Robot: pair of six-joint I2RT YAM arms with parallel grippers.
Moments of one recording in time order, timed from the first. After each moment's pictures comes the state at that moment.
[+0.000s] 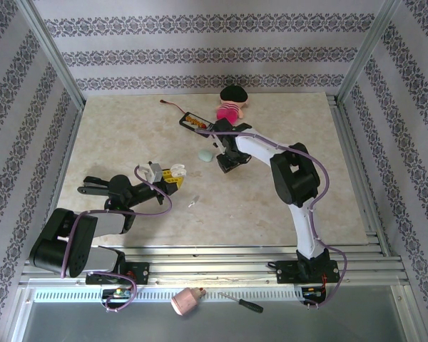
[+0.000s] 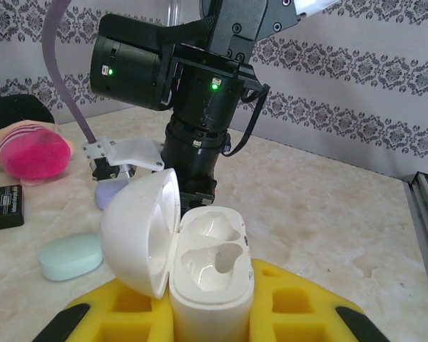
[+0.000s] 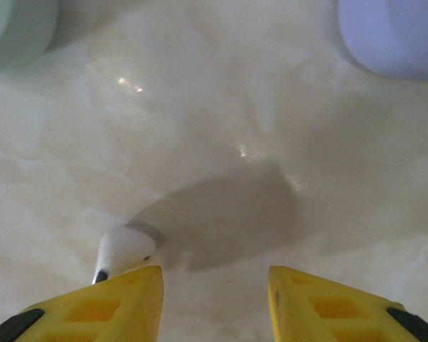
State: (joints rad) left arm -0.19 1.35 0.22 1.13 0.84 -0.12; right arm 0.53 2.19 1.68 -0.88 0.06 0.02
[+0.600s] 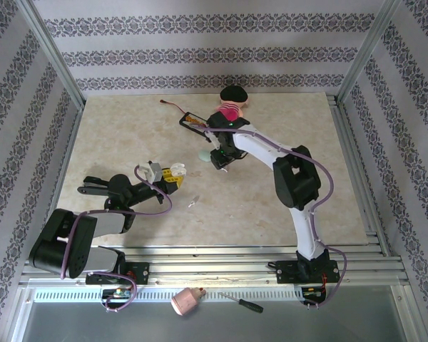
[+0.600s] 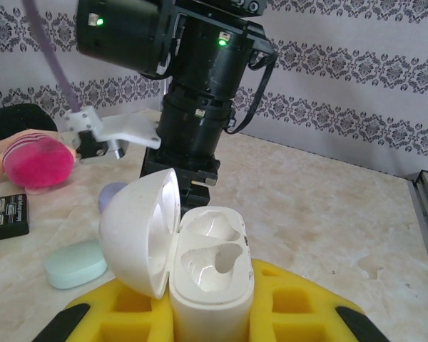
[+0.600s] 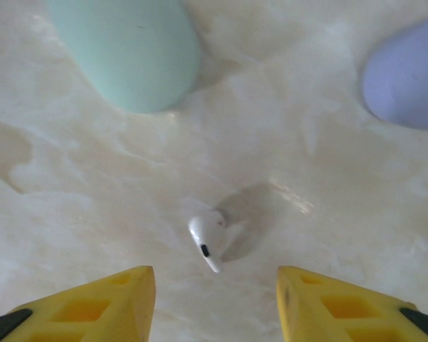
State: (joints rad) left arm -0.19 1.34 0.23 1.13 0.84 -0.10; right arm 0.58 2.17 1.81 -0.99 0.03 0.00
